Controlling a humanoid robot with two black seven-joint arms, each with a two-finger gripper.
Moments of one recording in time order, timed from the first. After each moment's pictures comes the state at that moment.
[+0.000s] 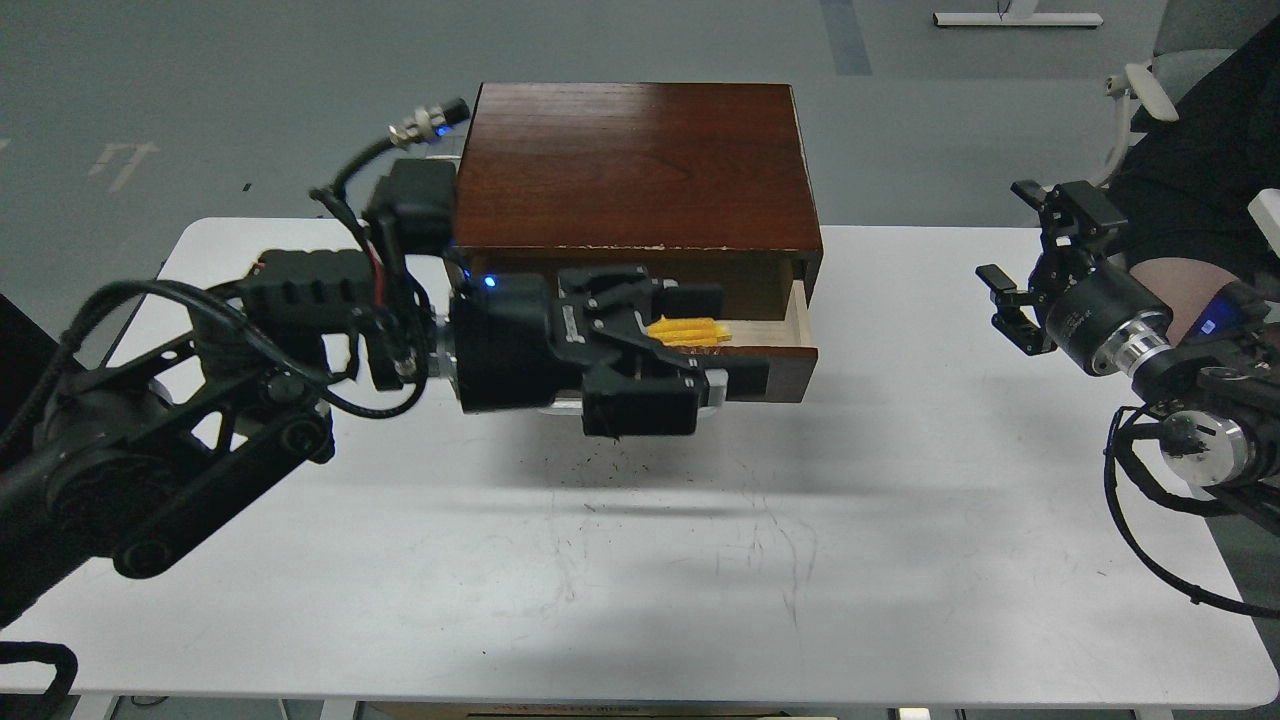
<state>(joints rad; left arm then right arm) -0.70 0.43 -0.74 -1.69 1.93 -0.49 -0.49 0.84 -0.73 0.11 1.04 0.03 0.10 0.49</state>
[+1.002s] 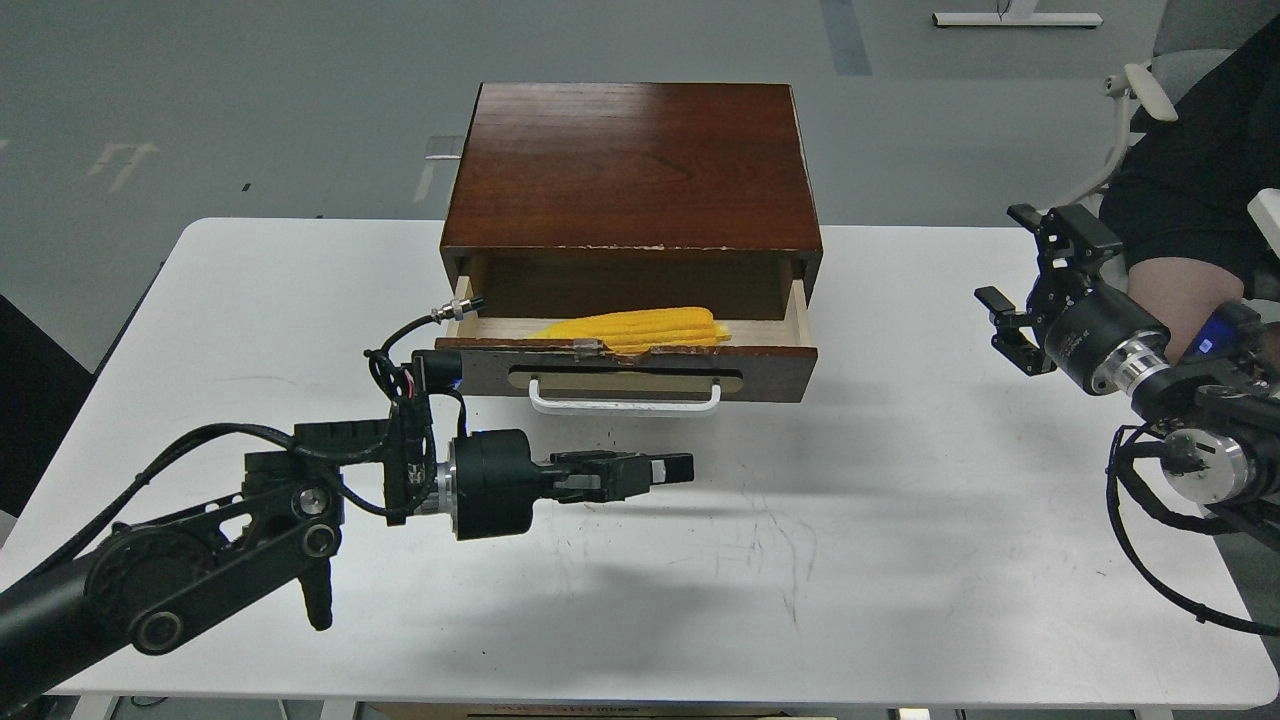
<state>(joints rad) -0.53 0.46 -0.58 -1.44 1.42 -0.42 -0.42 0.82 -0.73 0.09 1.04 0.02 0.10 0.49</state>
